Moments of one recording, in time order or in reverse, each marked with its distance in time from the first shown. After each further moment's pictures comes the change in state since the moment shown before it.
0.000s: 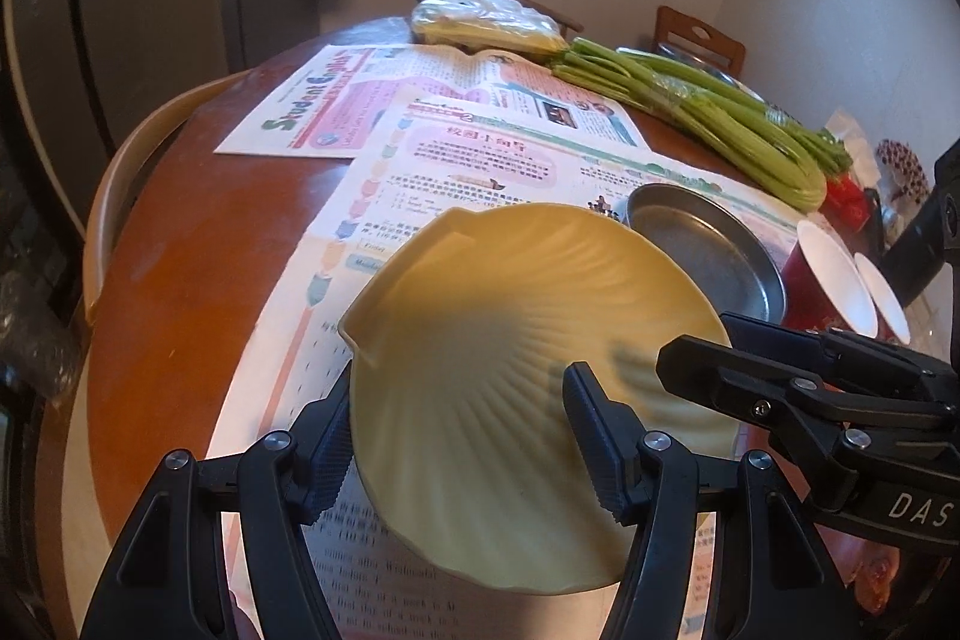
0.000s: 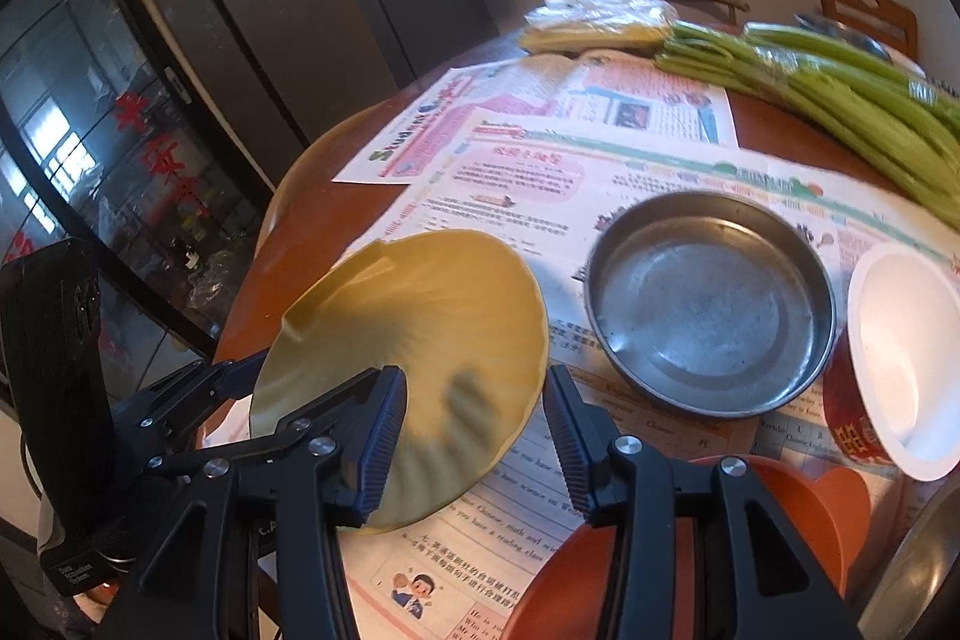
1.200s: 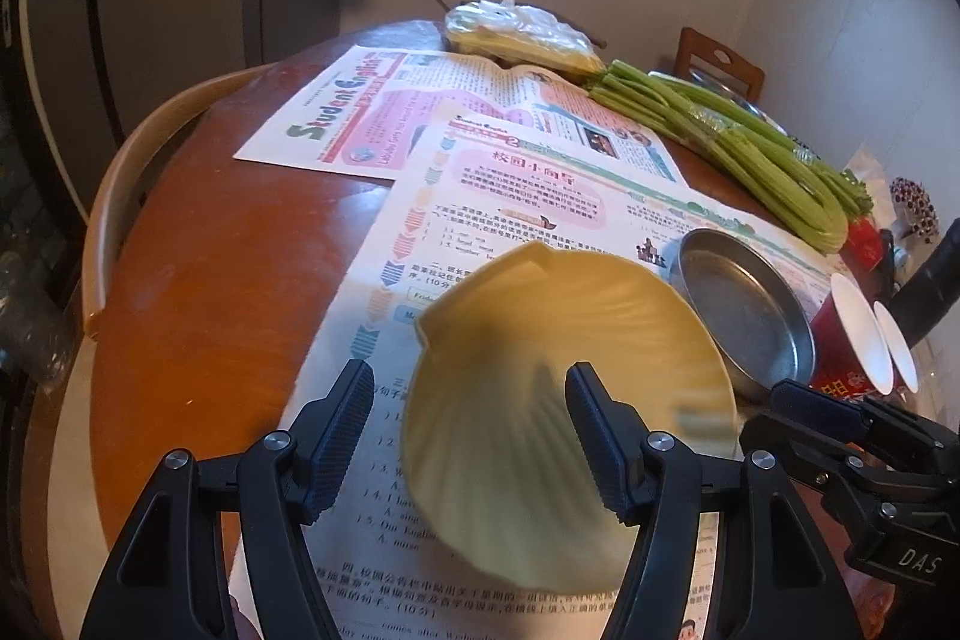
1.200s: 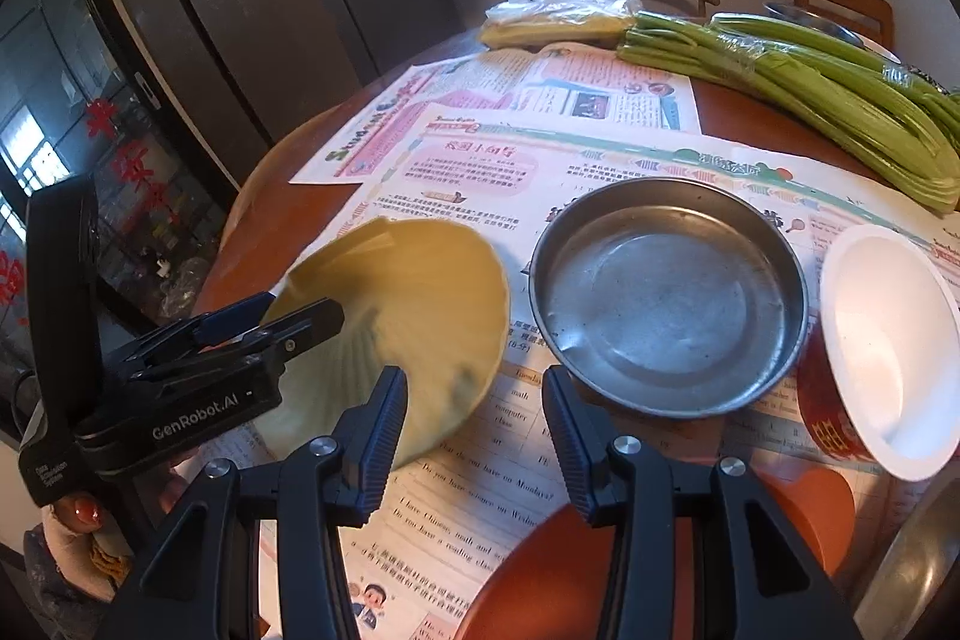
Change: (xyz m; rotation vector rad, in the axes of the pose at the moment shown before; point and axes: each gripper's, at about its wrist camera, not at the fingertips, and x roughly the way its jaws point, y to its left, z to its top) left arm 0.011 0.031 0.018 -0.074 -0.021 0.001; right arm -0.003 -0.010 -0.005 0.017 -0.017 -0.054
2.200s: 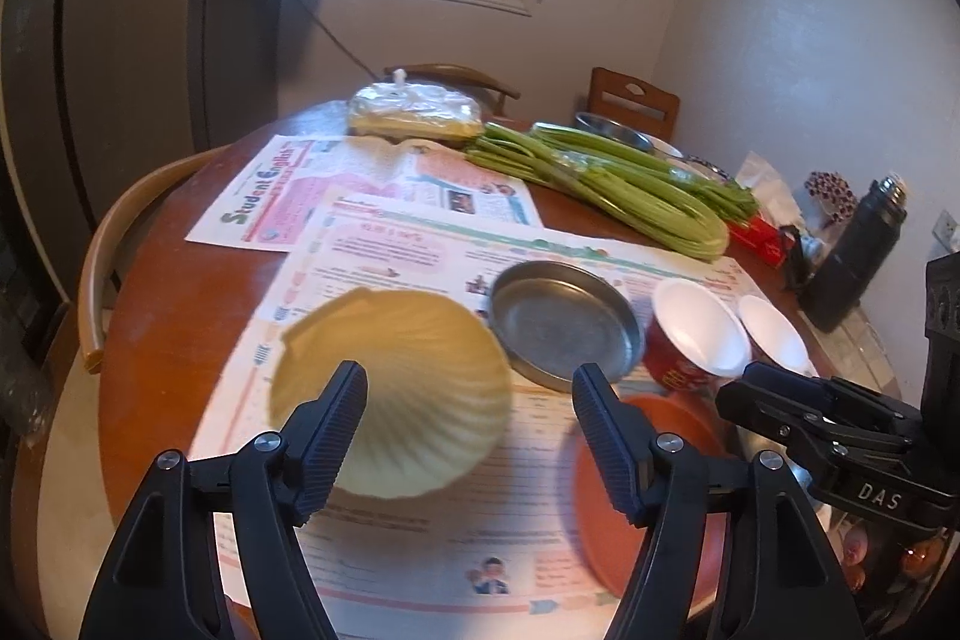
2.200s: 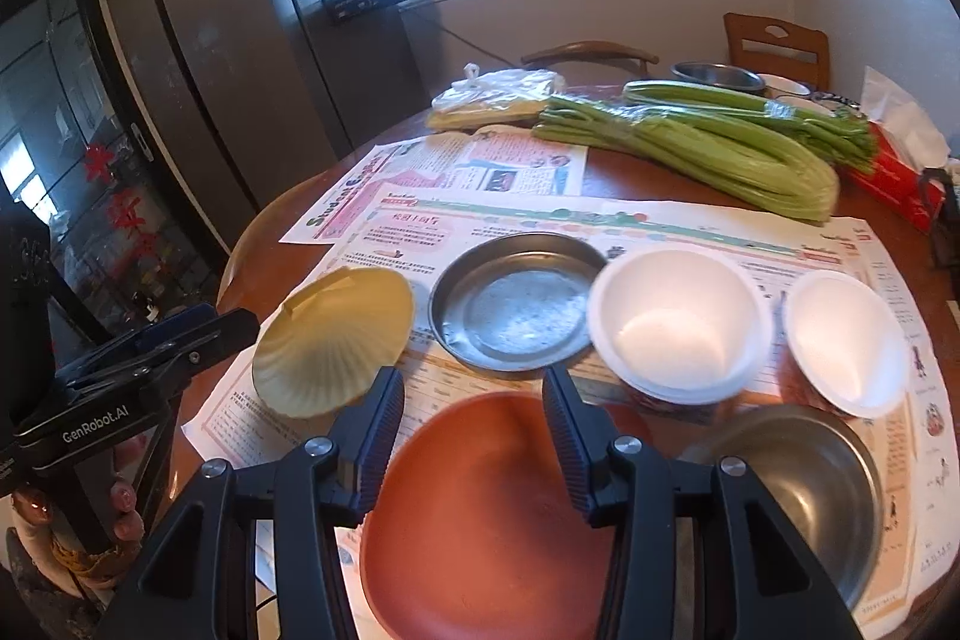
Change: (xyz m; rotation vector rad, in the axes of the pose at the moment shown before) left arm -0.096 -0.084 -0.021 0.105 -0.124 -0.117; right arm -0.113 -0.041 -0.032 0.019 -0.162 -0.080
